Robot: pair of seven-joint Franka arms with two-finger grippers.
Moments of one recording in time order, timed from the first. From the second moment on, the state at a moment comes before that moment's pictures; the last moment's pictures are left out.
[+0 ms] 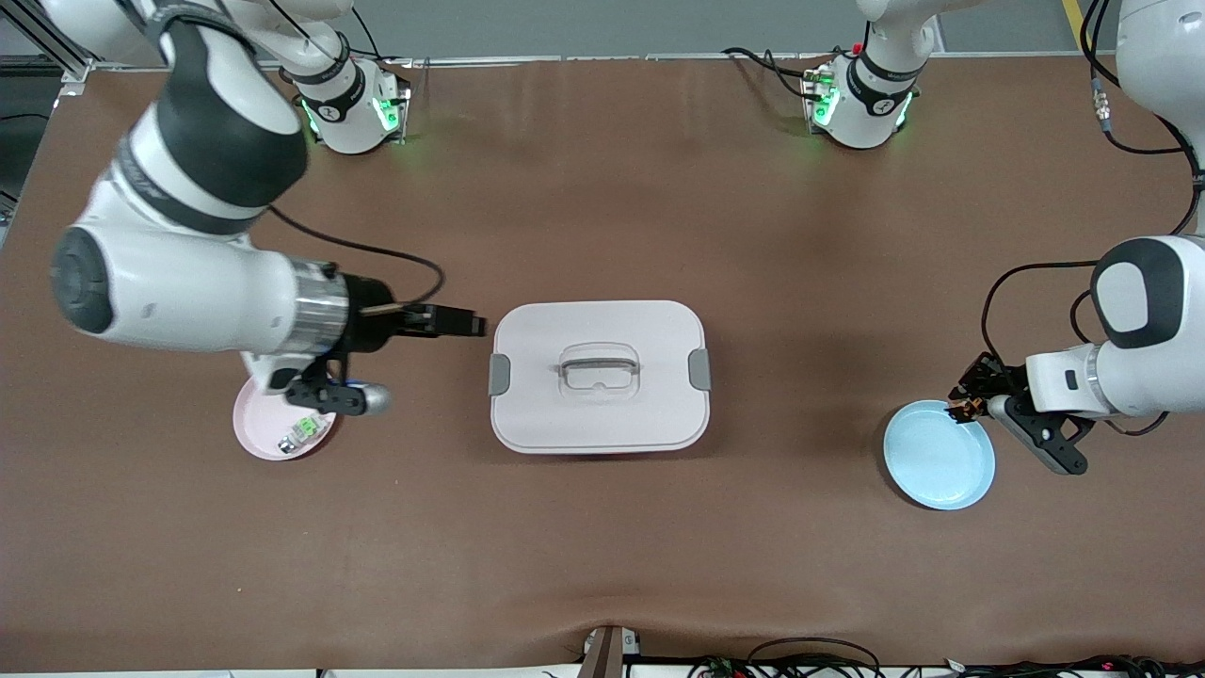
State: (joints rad) left arm 0.24 0.50 -0.22 -1.56 -0.12 1.92 0.87; right arm 0.02 0.55 0.42 -1.09 0.27 1.55 0.40
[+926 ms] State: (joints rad) left arm 0.29 0.69 -0.22 -1.49 -0.06 2.16 1.39; right arm -0.13 0.44 0.42 -1.09 -0.24 1.46 -0.27
